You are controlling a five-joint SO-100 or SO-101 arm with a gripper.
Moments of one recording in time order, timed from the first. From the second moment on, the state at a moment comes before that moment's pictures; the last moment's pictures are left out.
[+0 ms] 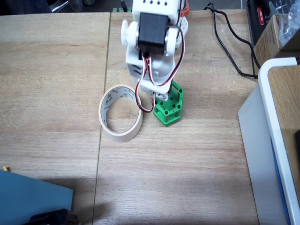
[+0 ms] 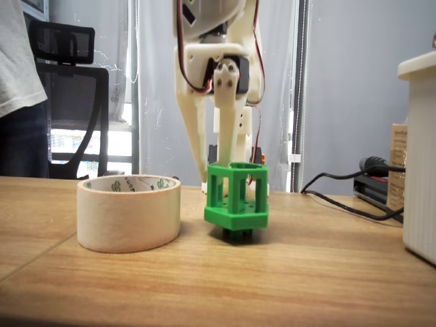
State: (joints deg) arm -0.7 106.0 121.2 81.7 -89.1
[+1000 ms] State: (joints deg) arm -4.0 120.4 120.3 82.2 -89.0
